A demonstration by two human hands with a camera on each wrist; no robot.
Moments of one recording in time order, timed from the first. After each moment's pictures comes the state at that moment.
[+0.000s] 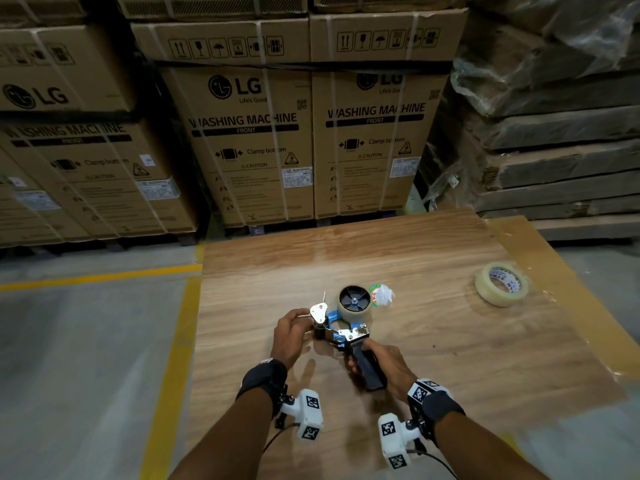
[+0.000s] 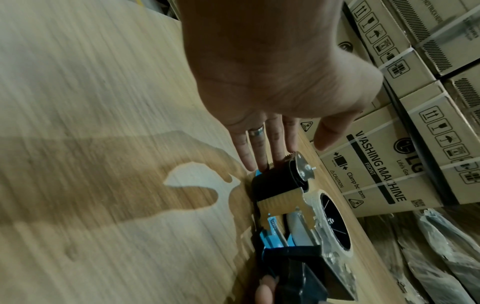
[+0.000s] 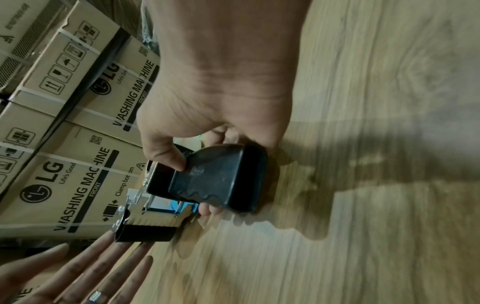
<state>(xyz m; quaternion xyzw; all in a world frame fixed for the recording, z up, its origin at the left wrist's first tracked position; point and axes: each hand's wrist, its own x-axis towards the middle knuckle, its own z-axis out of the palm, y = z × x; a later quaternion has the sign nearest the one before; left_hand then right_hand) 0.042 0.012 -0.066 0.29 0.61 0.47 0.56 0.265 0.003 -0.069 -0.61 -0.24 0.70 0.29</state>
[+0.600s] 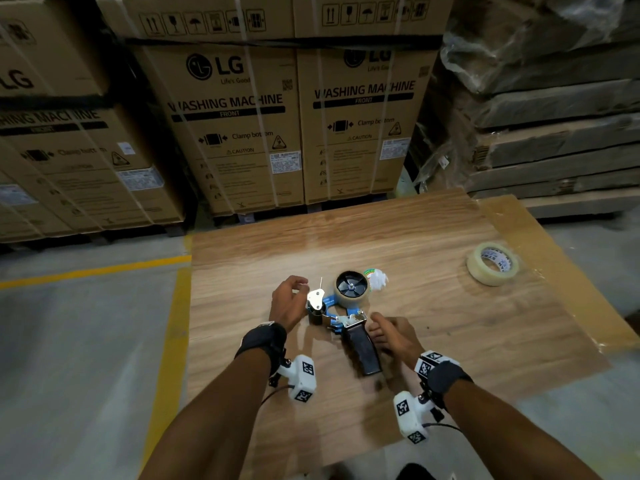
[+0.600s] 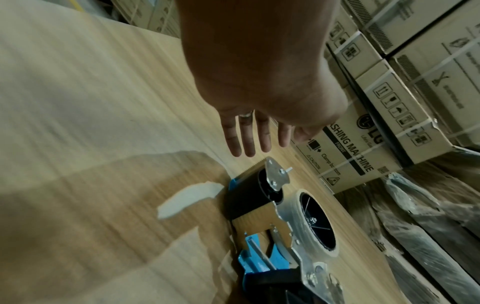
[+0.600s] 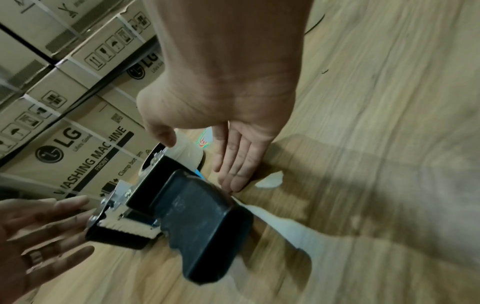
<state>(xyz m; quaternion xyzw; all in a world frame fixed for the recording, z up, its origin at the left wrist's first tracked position) 0.039 0.052 -0.044 0.47 0.69 0.37 0.41 0.290 0.026 -0.090 -0.68 -0.33 0.58 0.31</state>
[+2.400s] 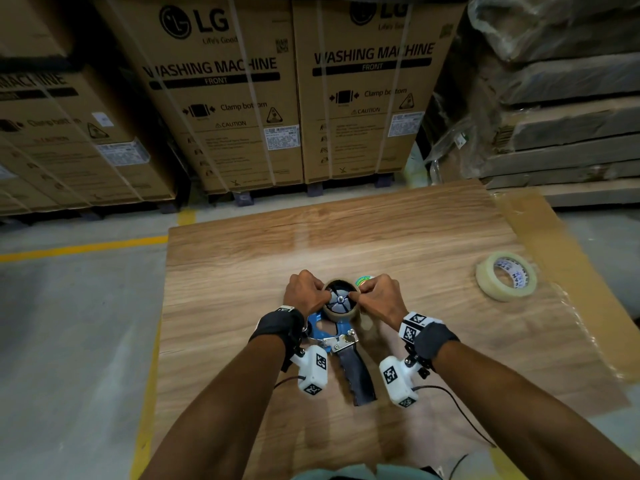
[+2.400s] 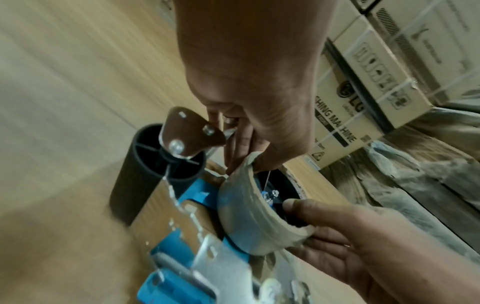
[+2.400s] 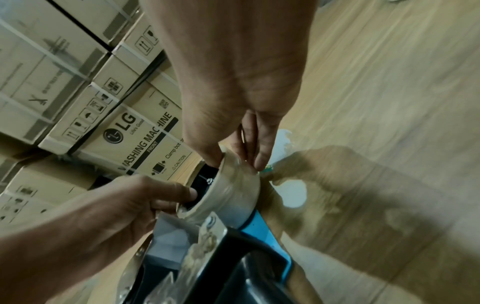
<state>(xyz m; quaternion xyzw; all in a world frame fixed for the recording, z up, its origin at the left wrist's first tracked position) 0.092 0.140 -0.070 0.50 0.75 0.16 0.41 0.287 0.153 -0.081 -0.68 -0.59 0.40 0.16</state>
